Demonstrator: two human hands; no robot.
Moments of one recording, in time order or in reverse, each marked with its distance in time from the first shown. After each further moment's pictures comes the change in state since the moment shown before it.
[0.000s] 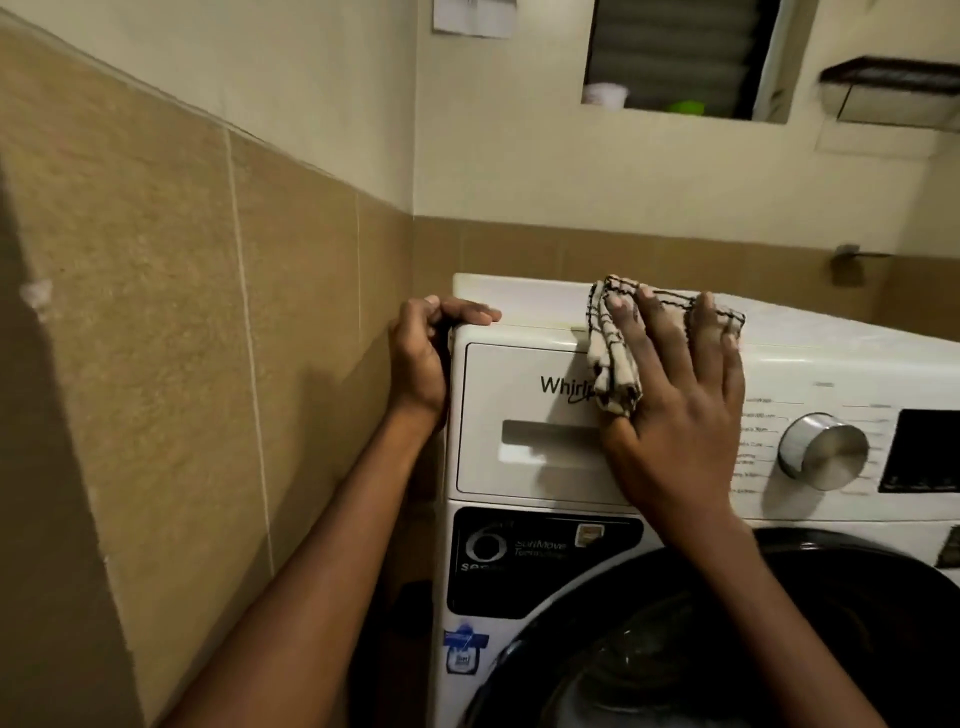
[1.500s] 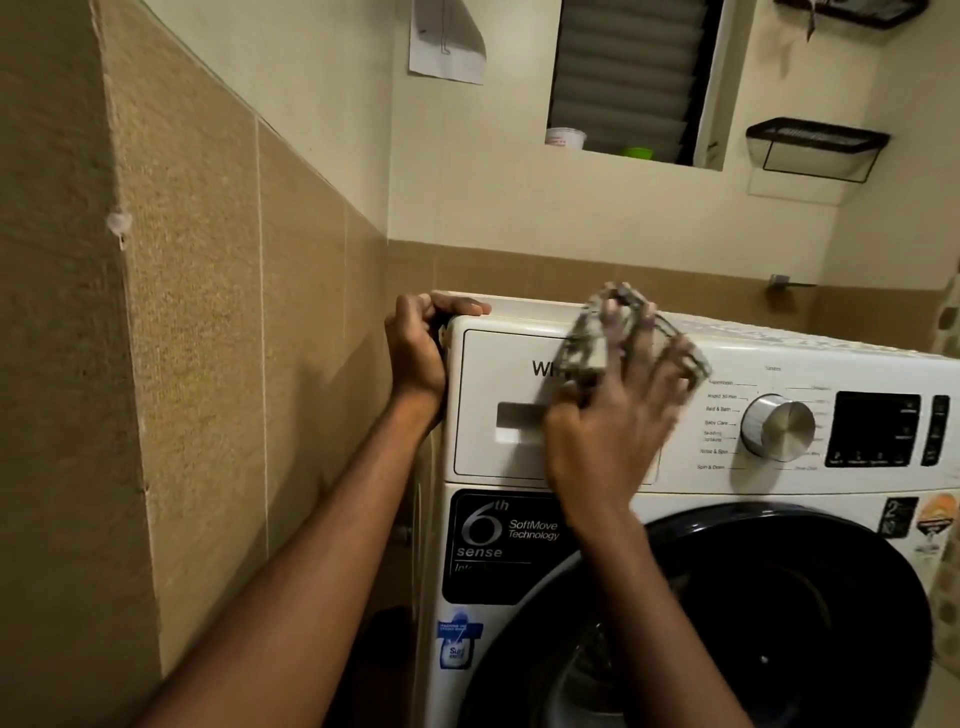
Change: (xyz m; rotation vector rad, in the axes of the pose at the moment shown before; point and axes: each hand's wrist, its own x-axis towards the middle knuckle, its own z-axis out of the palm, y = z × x) left_hand -0.005 0.001 0.005 -0.054 0.057 -0.010; right_hand -0.018 -0.052 0.025 0.143 0.104 0.401
